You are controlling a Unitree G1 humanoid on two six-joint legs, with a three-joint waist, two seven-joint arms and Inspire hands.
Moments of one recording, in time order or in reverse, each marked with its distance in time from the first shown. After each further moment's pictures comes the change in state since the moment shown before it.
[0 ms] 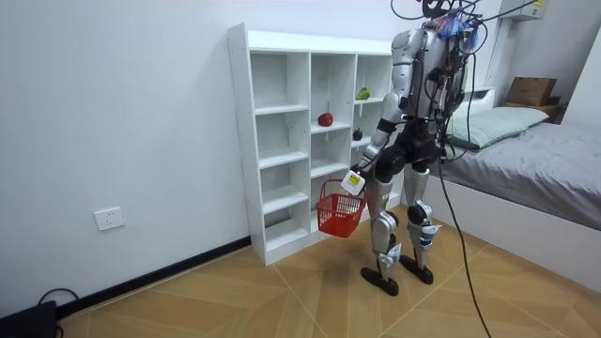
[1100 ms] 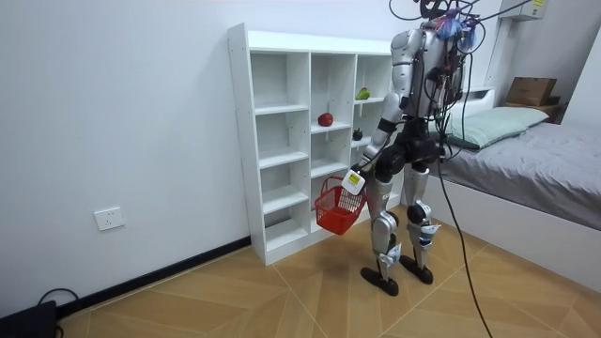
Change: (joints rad) left arm 0.008 0.005 -0.017 -0.012 0.062 -0.003 -0.012; right arm -0.010 -0.021 0.109 -0.550 -0.462 -0.058 -0.169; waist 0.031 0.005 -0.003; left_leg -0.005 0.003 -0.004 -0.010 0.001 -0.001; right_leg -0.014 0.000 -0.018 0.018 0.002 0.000
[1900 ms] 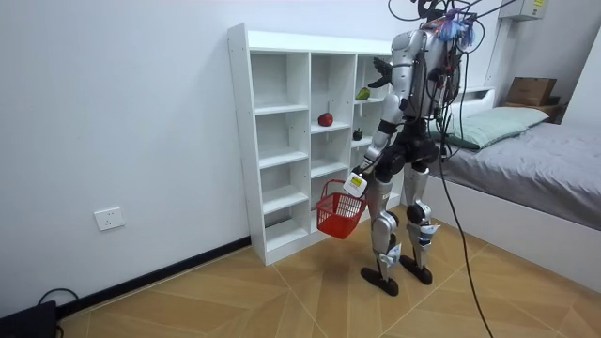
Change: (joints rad) left arm -0.057 0.016 -0.021 0.071 -0.001 -0.001 -0.015; right arm -0.025 -0.042 0.176 -0.245 -0.305 0.000 0.145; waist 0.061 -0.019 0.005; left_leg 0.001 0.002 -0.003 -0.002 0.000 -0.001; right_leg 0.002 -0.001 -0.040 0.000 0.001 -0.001
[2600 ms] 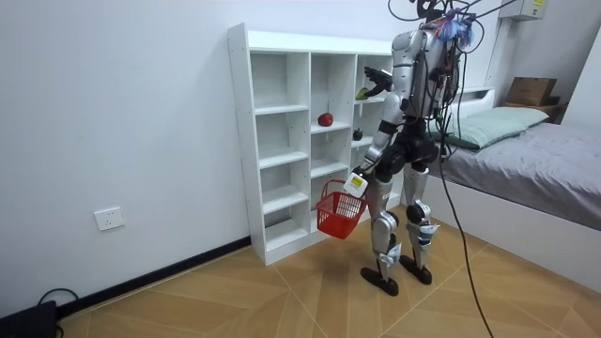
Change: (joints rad) left arm -0.004 -0.005 0.000 -0.006 0.000 -0.001 0.013; right arm 0.003 -0.003 0.050 0.079 -0.036 0.000 0.055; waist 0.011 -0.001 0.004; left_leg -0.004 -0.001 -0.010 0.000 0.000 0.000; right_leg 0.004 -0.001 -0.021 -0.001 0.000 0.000
